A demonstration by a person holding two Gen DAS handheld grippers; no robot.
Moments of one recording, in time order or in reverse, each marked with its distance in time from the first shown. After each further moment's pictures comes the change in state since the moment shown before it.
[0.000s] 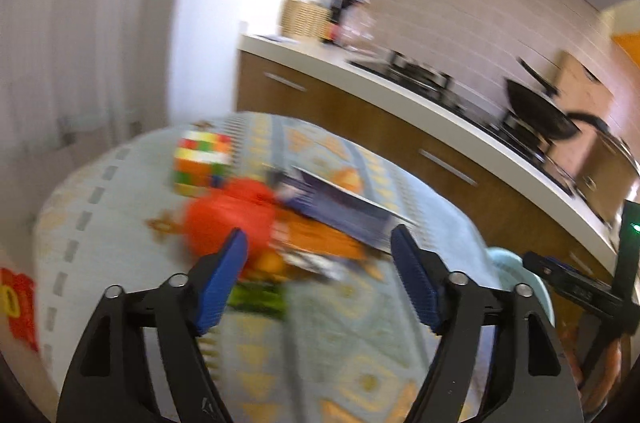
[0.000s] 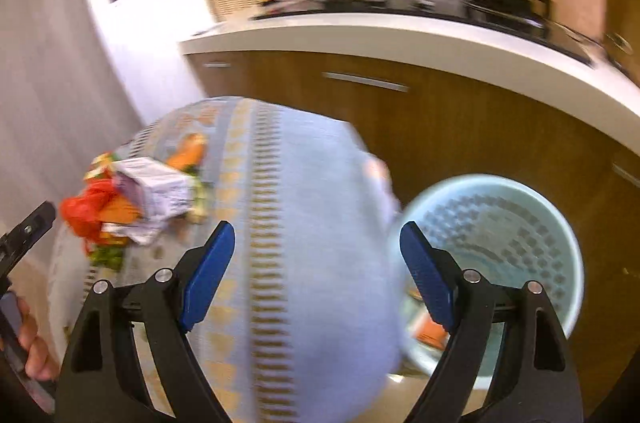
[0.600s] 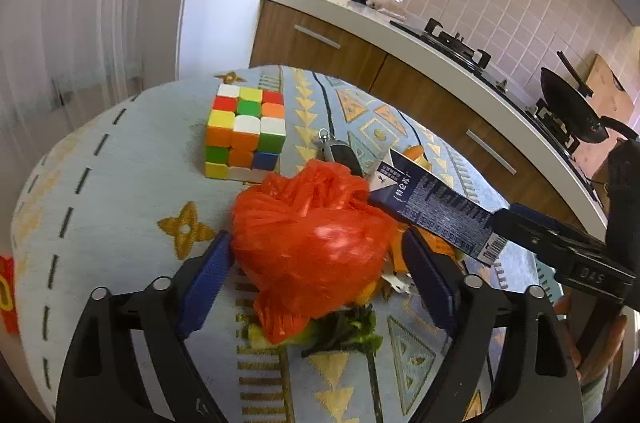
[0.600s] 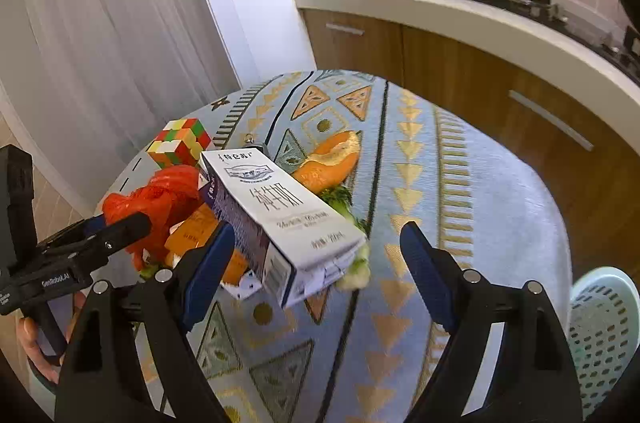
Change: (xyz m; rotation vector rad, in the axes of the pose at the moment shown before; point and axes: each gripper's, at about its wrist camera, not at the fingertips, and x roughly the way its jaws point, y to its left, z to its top) left arm 0.077 0.061 0.007 -0.059 0.172 -0.034; right arm 0.105 0.125 0.045 -0.228 0.117 0.255
